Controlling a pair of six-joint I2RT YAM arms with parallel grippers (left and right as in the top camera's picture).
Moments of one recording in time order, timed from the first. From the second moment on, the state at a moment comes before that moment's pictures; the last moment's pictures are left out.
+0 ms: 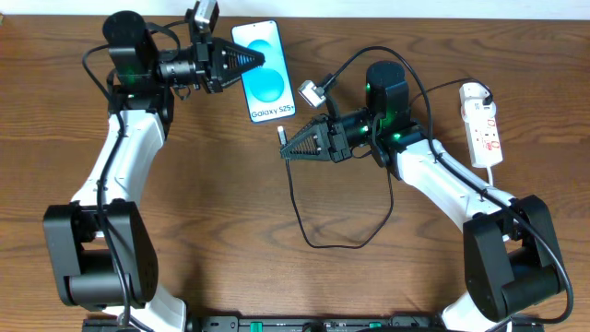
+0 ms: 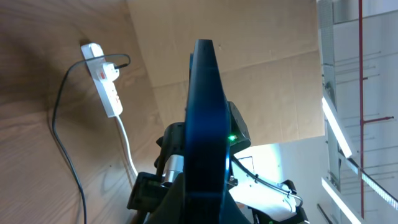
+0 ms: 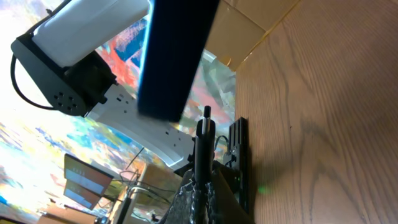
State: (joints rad) left arm 0.03 1.77 1.30 0.47 1.48 -1.30; right arm 0.40 1.77 1.12 0.36 -1.53 0.65
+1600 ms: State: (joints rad) left arm 0.02 1.77 1.30 0.47 1.46 -1.28; right arm 0.40 1.77 1.12 0.48 -1.53 0.75
